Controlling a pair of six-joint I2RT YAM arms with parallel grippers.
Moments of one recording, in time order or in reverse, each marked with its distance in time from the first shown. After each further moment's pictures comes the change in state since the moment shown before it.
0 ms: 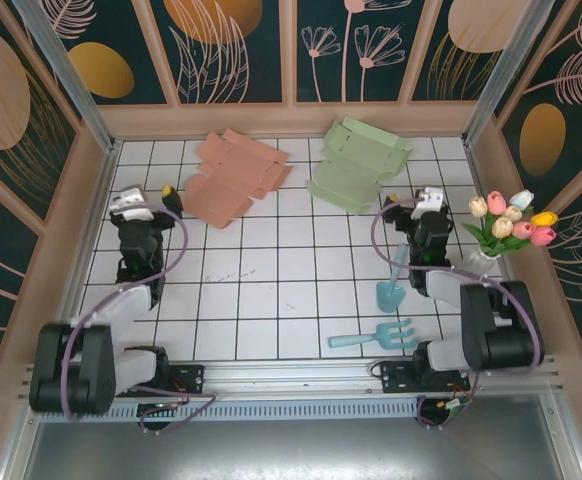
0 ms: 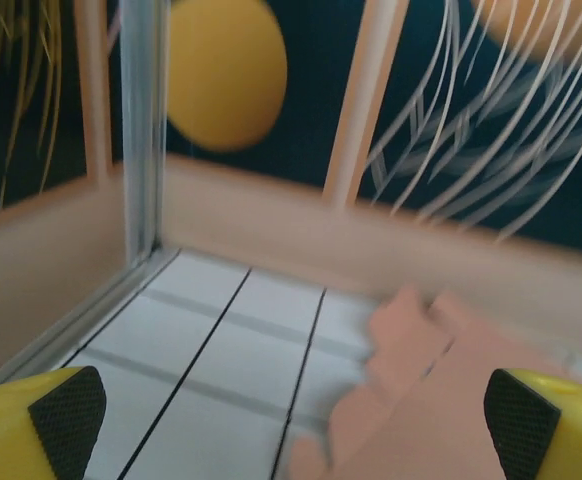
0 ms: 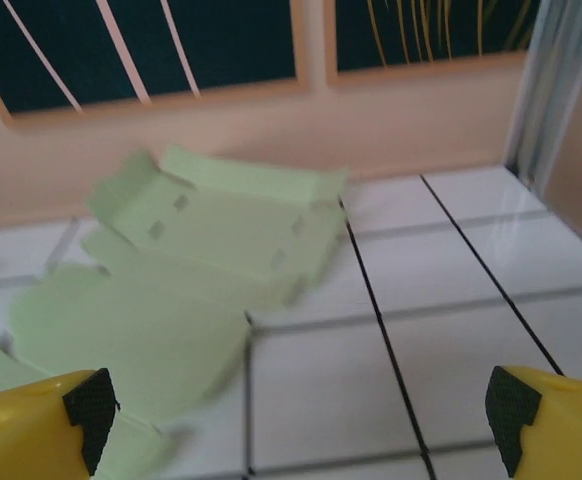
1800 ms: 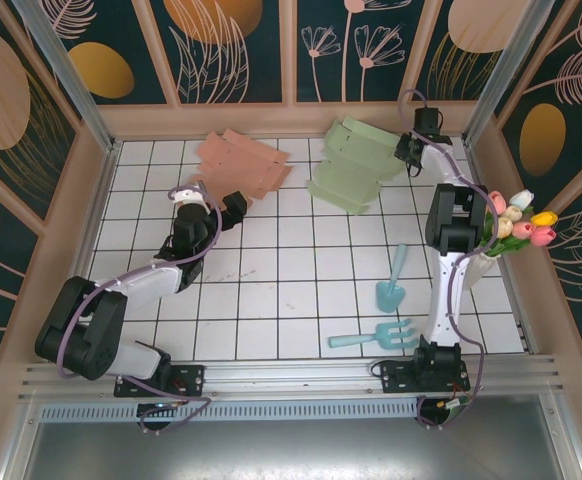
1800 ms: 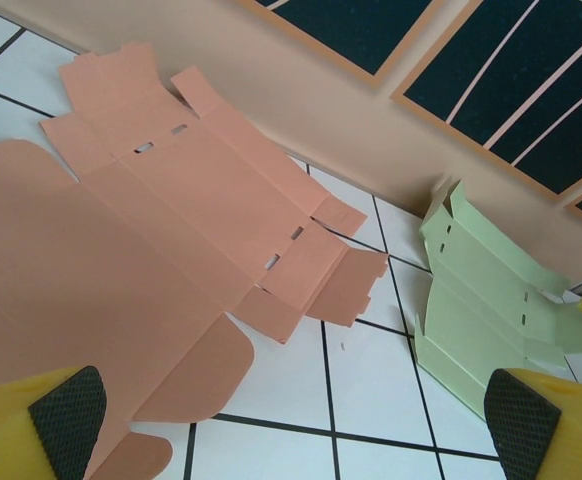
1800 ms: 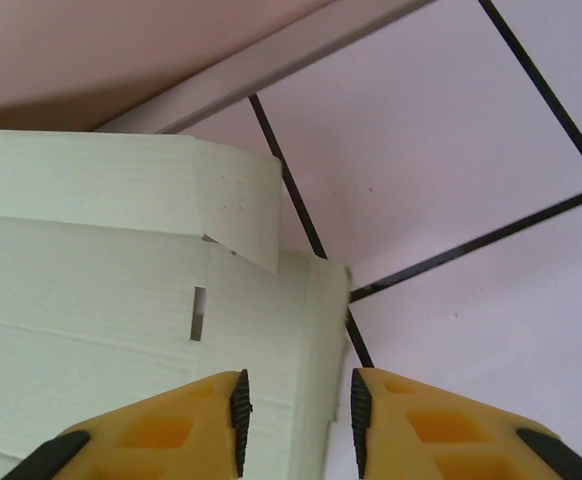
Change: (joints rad) left arm -0.347 0.278 0.179 -0.203 0.117 -0.417; right arm -0.148 1.088 1.640 -1.252 -0.131 0.237
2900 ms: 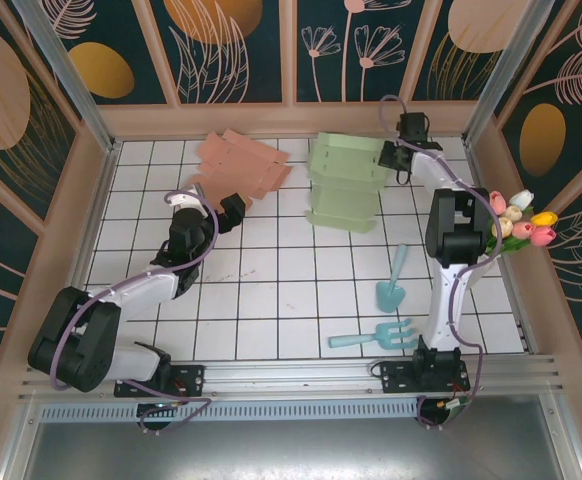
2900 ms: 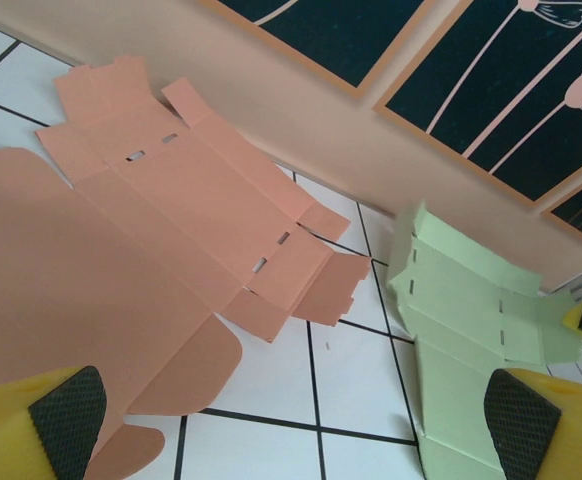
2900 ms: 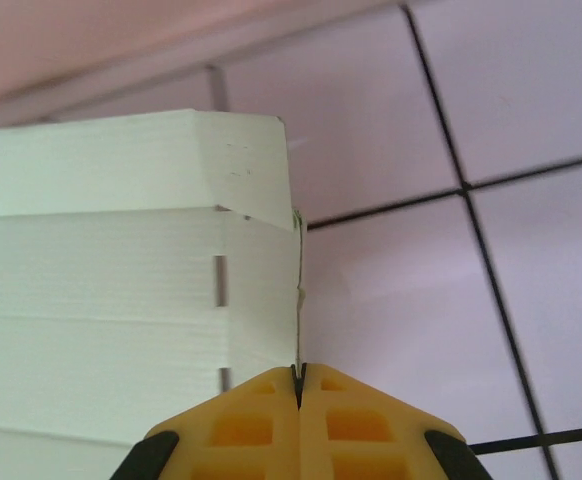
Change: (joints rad) left arm -0.007 -0.065 -0.041 0.011 0.005 -0.007; right arm 0.103 -0.249 -0.299 0.103 -0.036 -0.112
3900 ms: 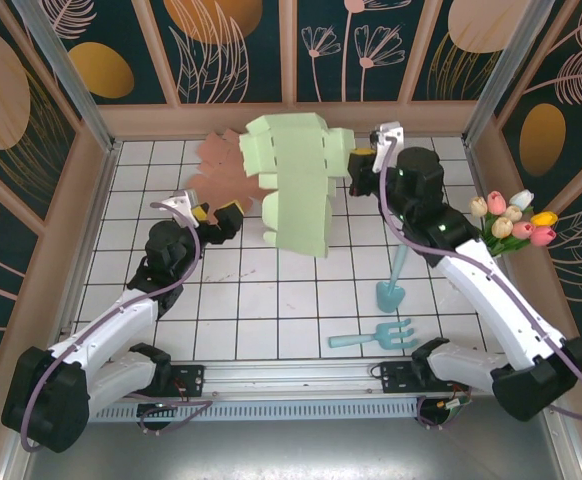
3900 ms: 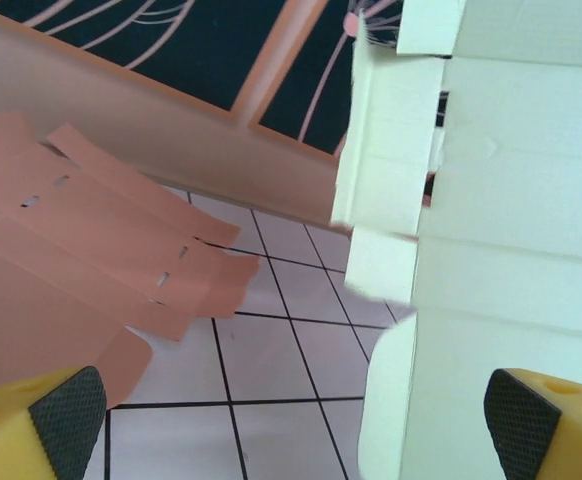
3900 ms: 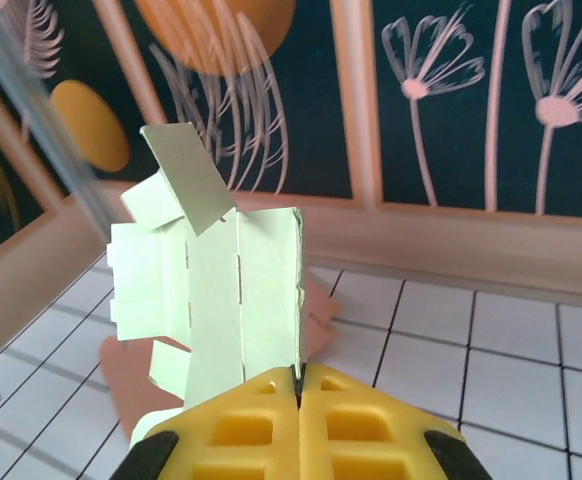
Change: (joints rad) left arm -0.001 -0.324 -0.068 -0.119 0.200 0.099; right arm 0.459 -1.059 -0.610 0.159 0.029 -0.072
